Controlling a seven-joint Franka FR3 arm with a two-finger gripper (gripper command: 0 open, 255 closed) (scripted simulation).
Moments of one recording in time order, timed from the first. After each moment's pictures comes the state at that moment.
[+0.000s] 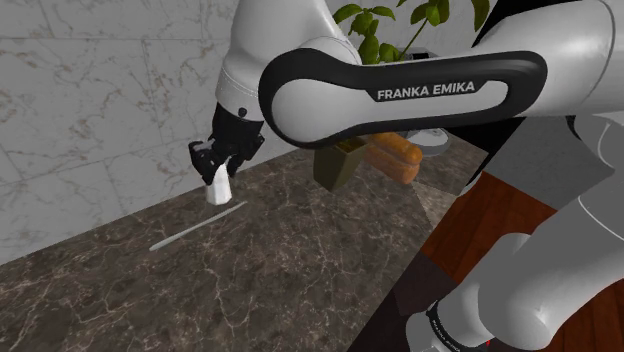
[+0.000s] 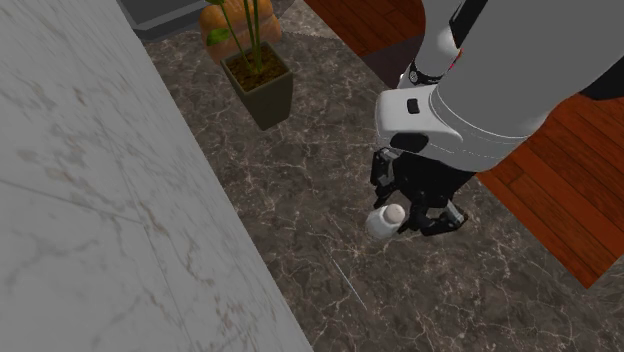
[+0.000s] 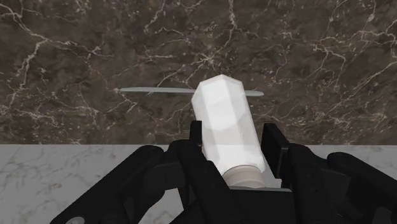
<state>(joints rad) 0.16 -0.05 0.49 -1.95 0.02 2.18 0.48</state>
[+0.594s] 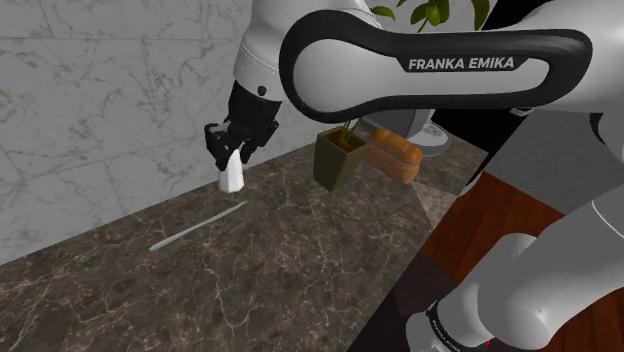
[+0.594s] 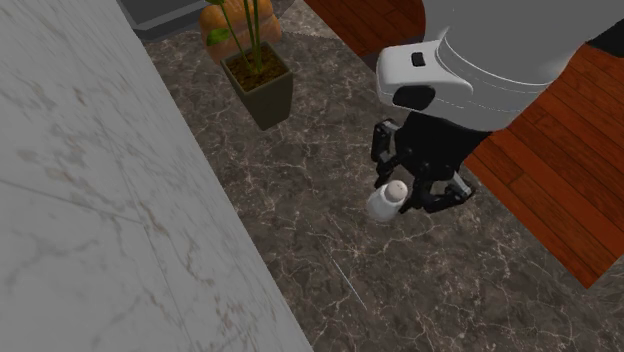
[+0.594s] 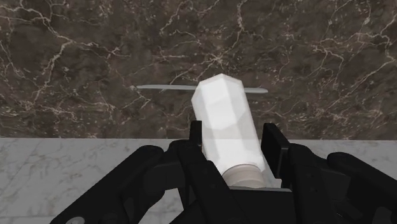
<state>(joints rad) 0.15 -0.12 0.46 -1.95 0.07 2.11 0.42</state>
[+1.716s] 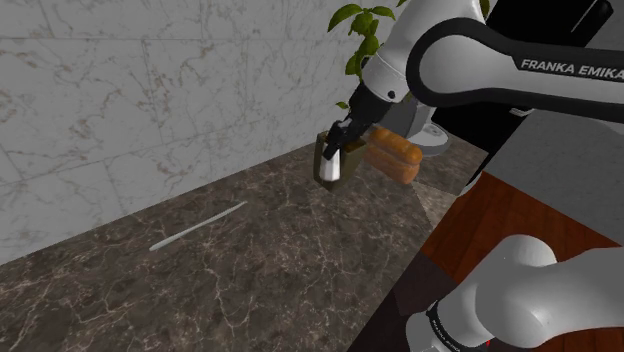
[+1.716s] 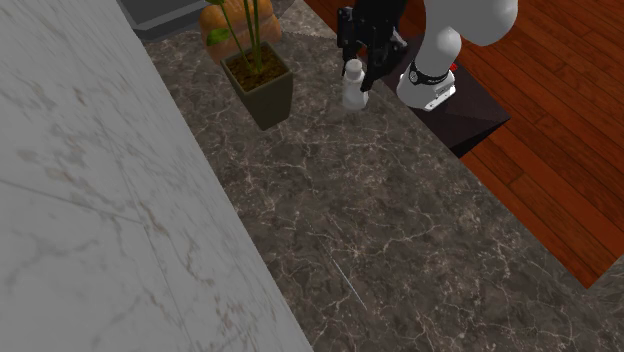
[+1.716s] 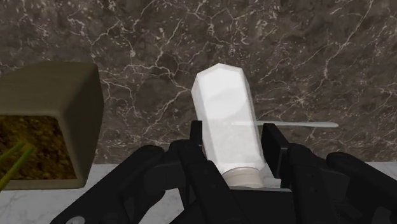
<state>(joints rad) 0.09 -0.59 0.14 -2.37 0.21 2.03 -0.02</state>
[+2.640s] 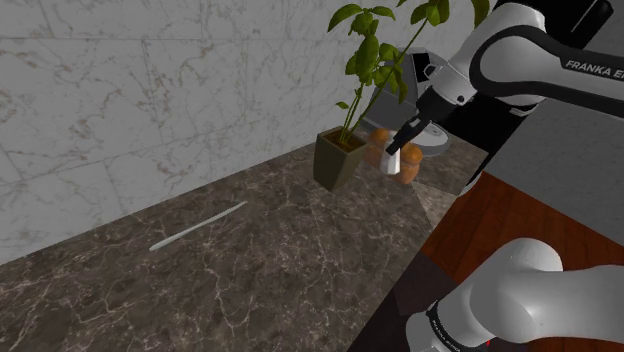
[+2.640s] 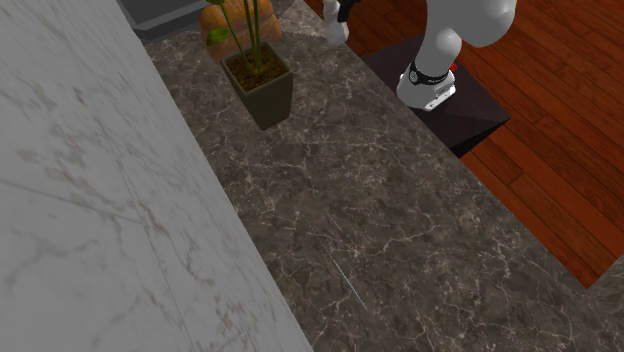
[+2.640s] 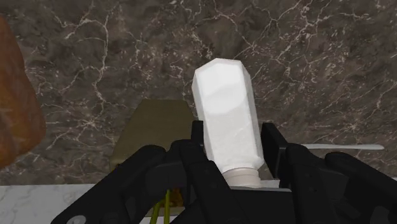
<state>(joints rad) -0.03 -0.78 -0.16 -2.48 0.09 1.90 -0.34</state>
